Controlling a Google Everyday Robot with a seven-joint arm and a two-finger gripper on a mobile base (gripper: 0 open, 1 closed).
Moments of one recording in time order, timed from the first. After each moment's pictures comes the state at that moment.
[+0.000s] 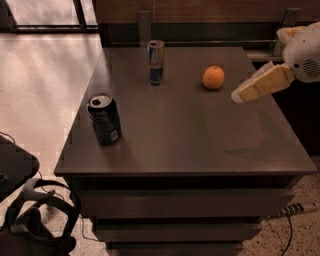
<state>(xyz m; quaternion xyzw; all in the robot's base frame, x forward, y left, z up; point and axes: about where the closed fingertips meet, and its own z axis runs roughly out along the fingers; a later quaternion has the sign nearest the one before) 0.547 -0.214 0.985 -0.43 0.78 0.04 0.46</state>
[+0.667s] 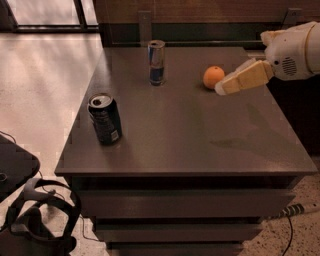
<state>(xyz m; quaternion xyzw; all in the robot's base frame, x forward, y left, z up) 0.576 -0.187 0.976 -0.40 0.77 0.09 0.49</state>
